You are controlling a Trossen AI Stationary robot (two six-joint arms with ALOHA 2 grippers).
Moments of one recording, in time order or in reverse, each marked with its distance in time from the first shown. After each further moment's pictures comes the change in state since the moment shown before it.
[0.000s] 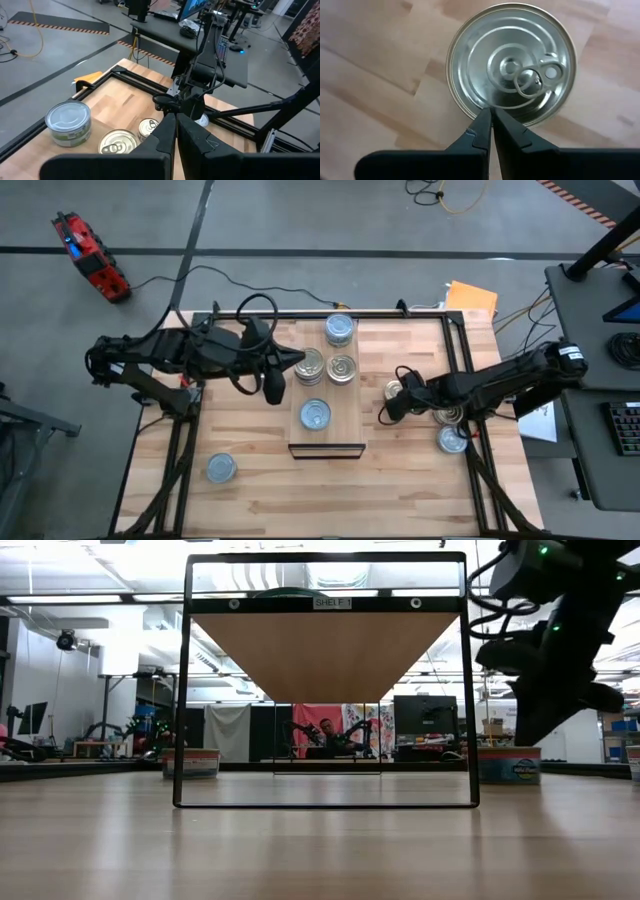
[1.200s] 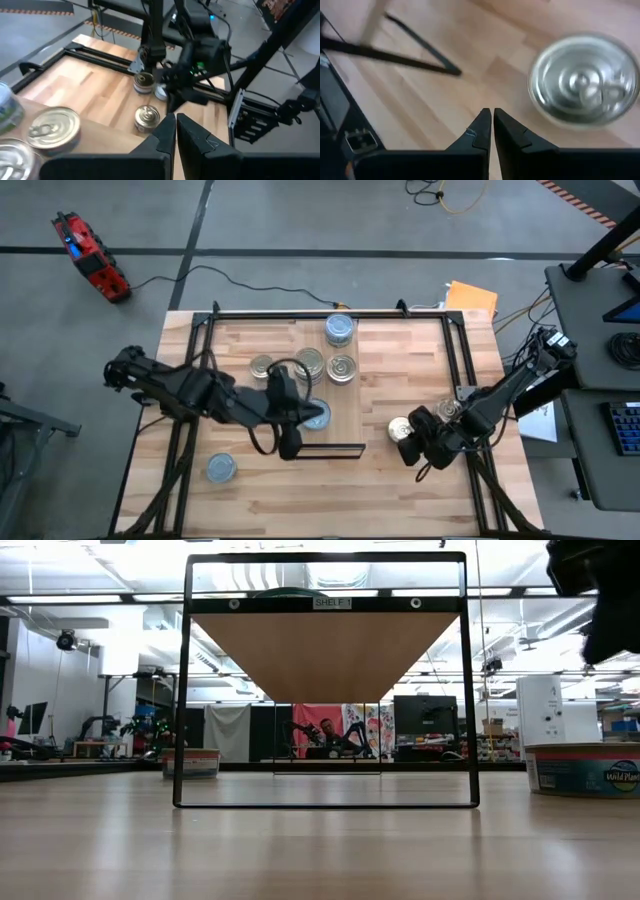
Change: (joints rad) left arm -0.204 0.154 0.000 0.050 -0.010 -0.043; right arm 0.556 0.001 0.171 0.003 0.116 0.349
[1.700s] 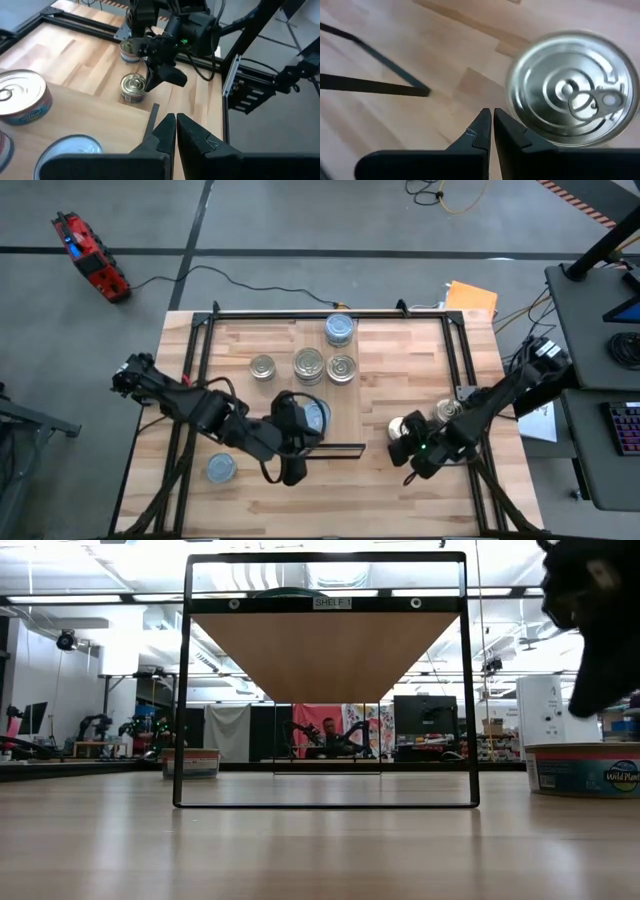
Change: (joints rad) left arm -0.089 0.086 0.000 -0.063 0.005 -0.094; right arm 0.000 0.176 -0.006 0.024 0.078 0.119
